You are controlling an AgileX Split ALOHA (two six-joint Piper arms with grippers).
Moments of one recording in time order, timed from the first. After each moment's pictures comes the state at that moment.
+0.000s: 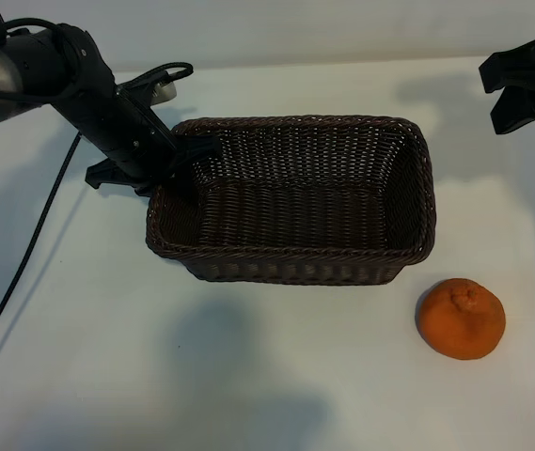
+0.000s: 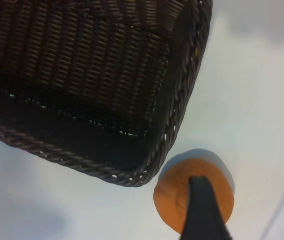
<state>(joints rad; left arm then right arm) -0.23 2.09 -1.40 -0.43 0.80 0.02 0.09 1.45 -1.37 0.20 1.18 0.02</state>
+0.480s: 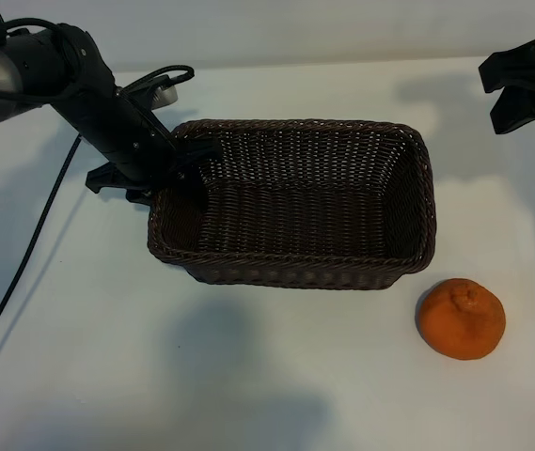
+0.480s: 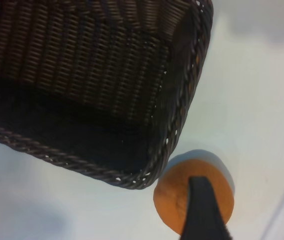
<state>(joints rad) -0.23 2.09 -1.40 -0.44 0.84 0.02 0.09 1.45 -1.37 0.20 1.17 0.02</state>
